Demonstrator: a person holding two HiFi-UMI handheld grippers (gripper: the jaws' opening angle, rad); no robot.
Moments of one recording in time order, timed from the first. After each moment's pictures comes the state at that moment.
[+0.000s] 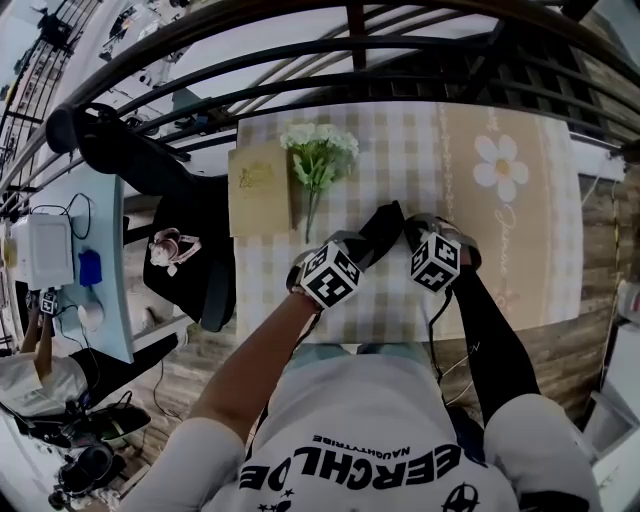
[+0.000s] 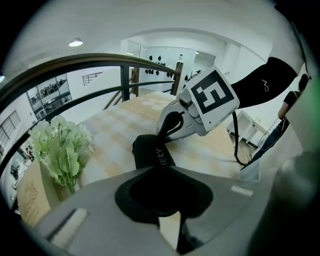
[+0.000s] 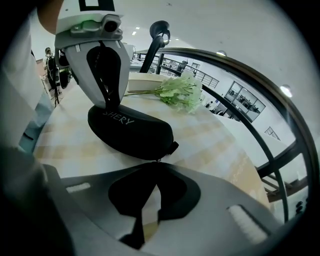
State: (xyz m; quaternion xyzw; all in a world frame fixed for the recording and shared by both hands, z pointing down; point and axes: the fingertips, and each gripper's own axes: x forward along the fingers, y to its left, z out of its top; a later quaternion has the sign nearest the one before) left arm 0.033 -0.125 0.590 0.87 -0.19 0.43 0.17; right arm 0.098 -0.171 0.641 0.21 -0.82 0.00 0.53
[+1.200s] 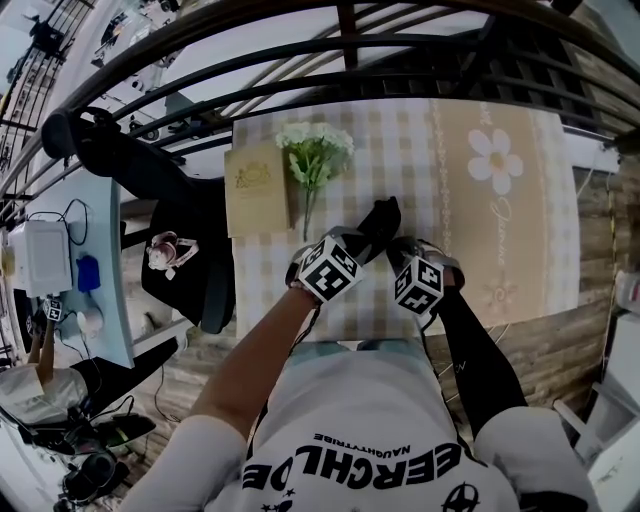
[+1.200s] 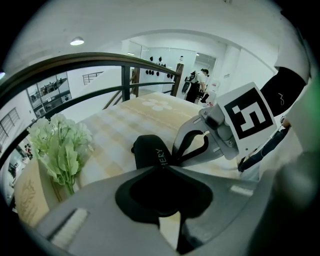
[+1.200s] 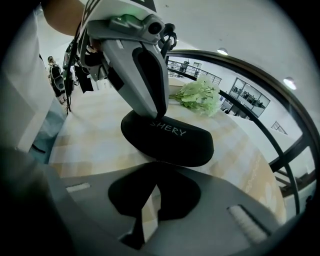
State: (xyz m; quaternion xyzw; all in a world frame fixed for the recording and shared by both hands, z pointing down) left arm 0.031 -0.127 0.590 0.87 -0.19 0.42 0.18; right arm 0.062 -0.108 0.644 0.19 -0.83 0.03 0.51
